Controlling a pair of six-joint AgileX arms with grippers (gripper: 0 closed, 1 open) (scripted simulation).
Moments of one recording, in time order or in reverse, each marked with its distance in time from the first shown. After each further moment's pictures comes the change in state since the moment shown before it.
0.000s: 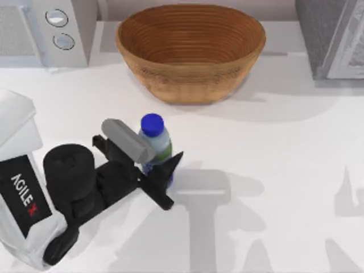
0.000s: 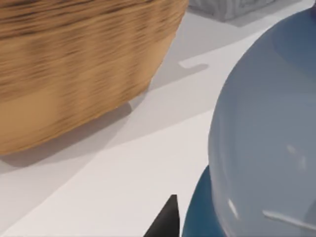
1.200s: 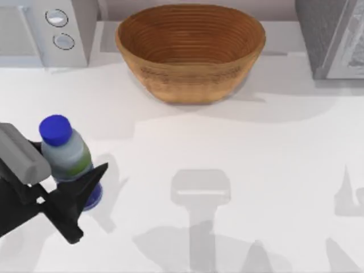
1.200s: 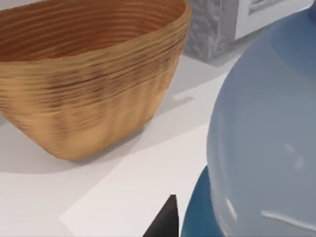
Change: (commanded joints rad) left arm 0.314 -1.282 -0.266 -1.033 0.291 0.074; right arm 0.000 0.000 0.000 0.000 0.000 0.000
